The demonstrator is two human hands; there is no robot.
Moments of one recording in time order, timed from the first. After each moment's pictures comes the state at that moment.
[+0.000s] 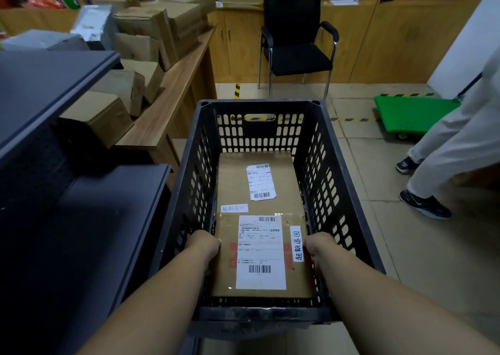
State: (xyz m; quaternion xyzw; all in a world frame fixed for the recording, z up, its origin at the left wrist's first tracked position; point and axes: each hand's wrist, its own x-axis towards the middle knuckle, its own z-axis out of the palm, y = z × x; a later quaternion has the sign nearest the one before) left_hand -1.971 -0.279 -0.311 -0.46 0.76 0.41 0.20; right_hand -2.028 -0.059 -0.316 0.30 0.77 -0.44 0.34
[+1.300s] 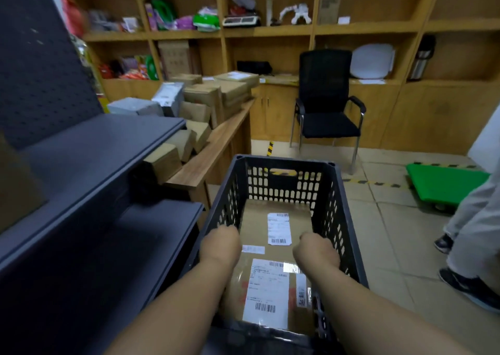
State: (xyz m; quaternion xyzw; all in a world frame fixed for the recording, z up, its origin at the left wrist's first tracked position) left_hand -1.959 -0.257 -0.210 -0.25 0.97 0.06 0.01; right_hand -2.019 -0.087 -0.209 -0.04 0.98 -0.15 0.13
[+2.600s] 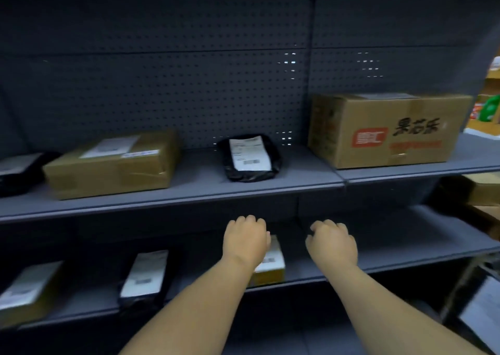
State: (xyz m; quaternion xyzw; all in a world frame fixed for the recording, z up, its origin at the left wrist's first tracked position) left_hand -1.311 -0.179 -0.117 -0.62 0.76 -0.15 -0.09; right_hand -1.483 -0.177 -0.126 -0.65 0.73 -0.19 -0.02
